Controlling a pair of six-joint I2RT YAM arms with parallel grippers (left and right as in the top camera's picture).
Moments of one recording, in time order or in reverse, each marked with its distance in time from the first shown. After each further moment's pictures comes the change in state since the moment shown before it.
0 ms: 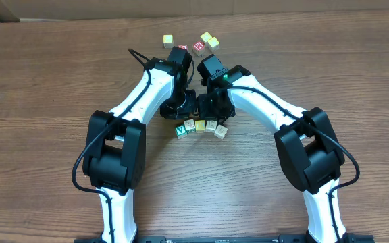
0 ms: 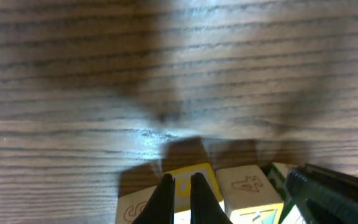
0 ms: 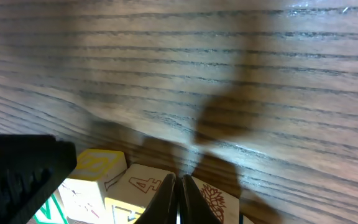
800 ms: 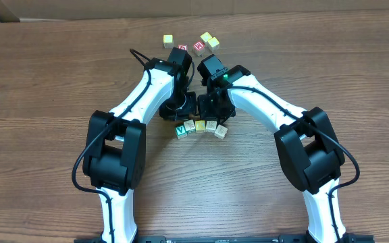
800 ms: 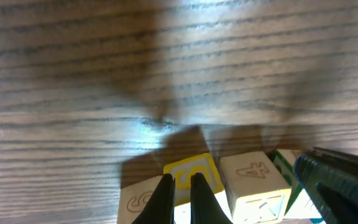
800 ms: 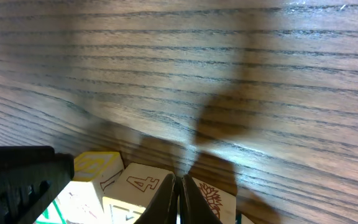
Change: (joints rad) left arm 0.000 0.000 -0.002 -0.024 0.008 0.043; right arm 0.000 0.000 0.000 -0.003 0.000 0.000
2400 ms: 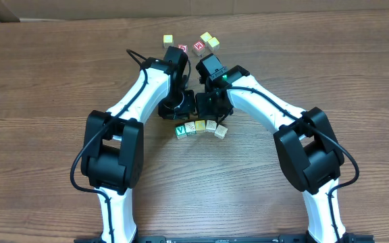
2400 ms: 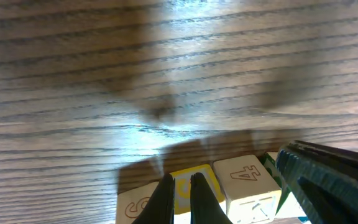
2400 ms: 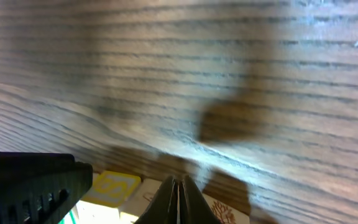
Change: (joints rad) left arm 0.021 0.000 -0.002 0.022 0.049 0.008; right arm 0.008 0.000 0.000 0.060 -0.007 0.000
